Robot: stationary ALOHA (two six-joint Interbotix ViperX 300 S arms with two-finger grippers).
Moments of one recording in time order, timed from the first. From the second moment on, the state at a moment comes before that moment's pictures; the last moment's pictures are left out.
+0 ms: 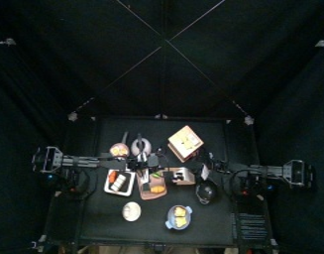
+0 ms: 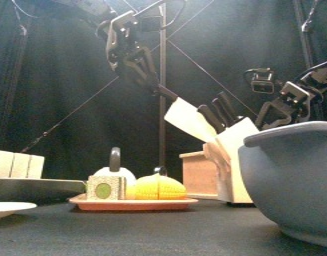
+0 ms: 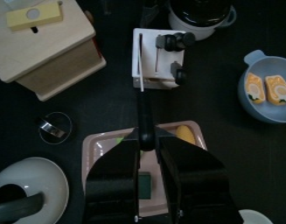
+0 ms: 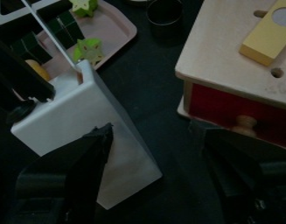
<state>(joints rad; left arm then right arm) 0.04 -0.12 0.37 0.17 0.56 -0.21 -0.32 -0.52 1.20 0.01 -0.10 0.21</state>
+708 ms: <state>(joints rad) 0.06 -0.02 0.21 0.17 0.64 -0.16 -0.34 -0.50 1.19 0.03 -0.10 0.21</state>
